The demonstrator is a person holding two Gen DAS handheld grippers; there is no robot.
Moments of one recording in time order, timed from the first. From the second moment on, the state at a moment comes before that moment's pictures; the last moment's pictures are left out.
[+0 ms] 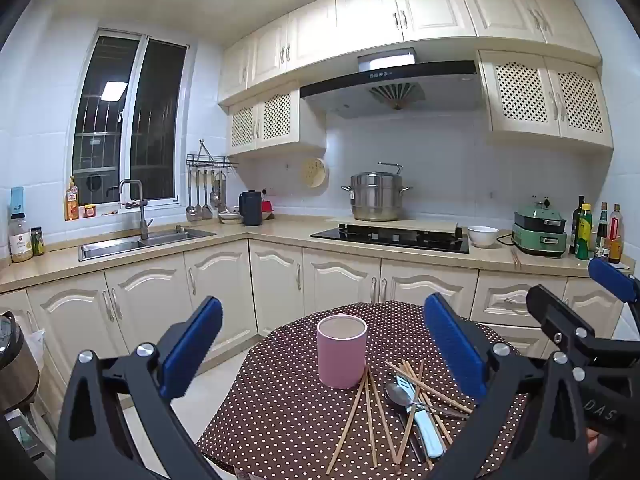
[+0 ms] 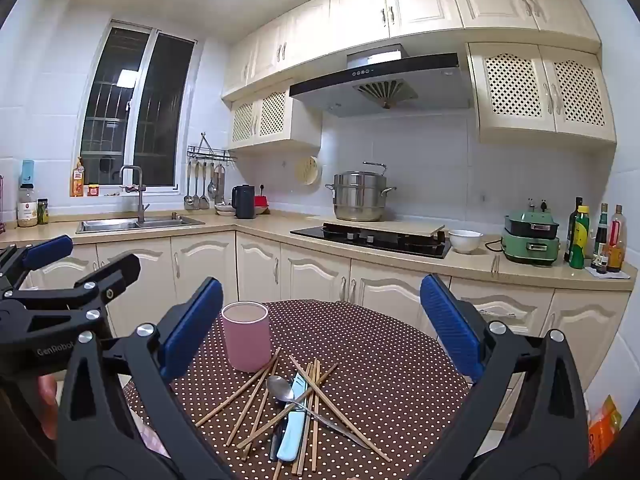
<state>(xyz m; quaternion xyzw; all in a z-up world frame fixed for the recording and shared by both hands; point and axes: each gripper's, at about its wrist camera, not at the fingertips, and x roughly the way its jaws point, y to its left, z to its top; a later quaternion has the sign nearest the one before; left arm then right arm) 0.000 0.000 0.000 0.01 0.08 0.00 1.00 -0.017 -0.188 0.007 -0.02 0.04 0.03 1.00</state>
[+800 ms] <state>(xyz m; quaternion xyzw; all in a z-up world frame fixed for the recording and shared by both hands) 0.007 -0.008 0.001 0.01 0.08 0.00 1.00 -0.010 -0.190 0.008 -0.01 0.04 0.03 1.00</state>
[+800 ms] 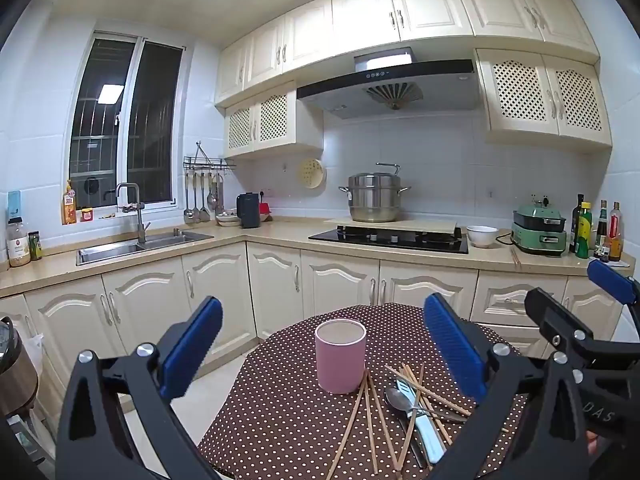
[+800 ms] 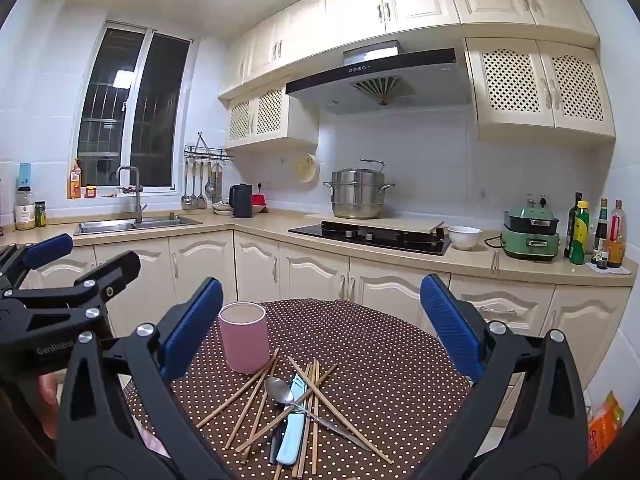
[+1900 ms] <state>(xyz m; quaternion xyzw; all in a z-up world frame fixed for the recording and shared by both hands) 0.014 -0.005 0.000 0.02 0.08 0.00 1.00 -0.006 -0.189 0.007 -0.01 0.05 0.03 1.00</state>
